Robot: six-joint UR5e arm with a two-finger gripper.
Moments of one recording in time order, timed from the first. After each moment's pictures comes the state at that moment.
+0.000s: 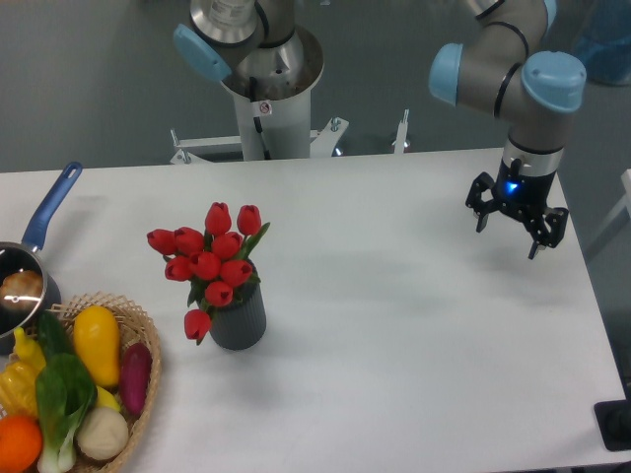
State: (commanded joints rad) arm 2.95 -1.93 -1.78 -0.81 1.37 1.66
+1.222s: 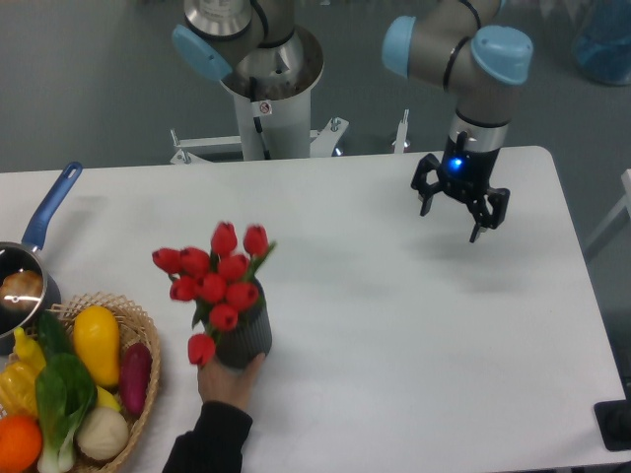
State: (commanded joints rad) arm 2.89 -1.71 -2.01 -0.86 1.07 1.53
